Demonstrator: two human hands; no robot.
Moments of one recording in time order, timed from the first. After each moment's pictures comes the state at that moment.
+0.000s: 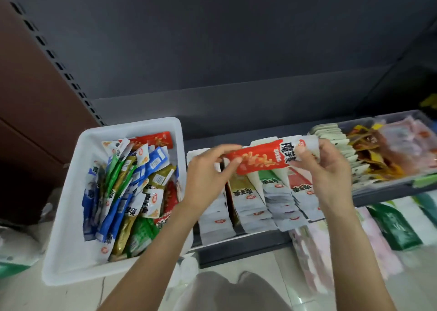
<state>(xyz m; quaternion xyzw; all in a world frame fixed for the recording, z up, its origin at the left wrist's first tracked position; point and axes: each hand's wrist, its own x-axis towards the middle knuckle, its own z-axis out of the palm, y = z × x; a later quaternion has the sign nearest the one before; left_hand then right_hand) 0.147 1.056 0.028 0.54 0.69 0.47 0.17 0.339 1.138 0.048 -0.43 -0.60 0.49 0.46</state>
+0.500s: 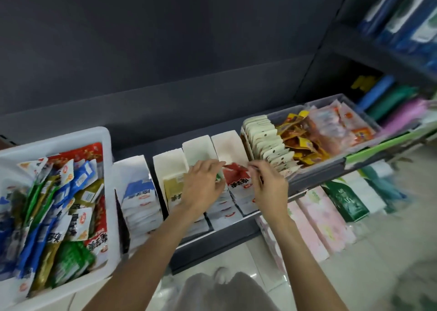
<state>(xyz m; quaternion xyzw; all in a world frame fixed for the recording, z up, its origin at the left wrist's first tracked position) 0.253 1.137 -0.047 0.68 0.71 0.16 0.08 0.417 1.171 -0.039 -0.49 -0.78 0.12 0.38</state>
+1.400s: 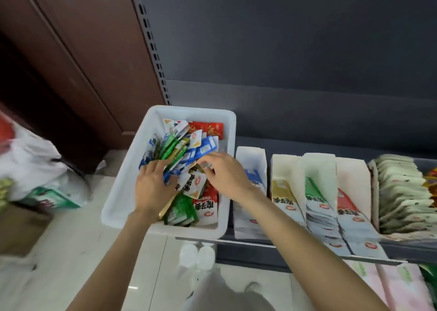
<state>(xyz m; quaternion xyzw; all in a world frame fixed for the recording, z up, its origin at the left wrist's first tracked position) 0.019 0.921 -0.059 0.32 0.92 0.23 -0.02 0.138 1.074 -0.007 -0.16 -0.94 0.29 0.10</state>
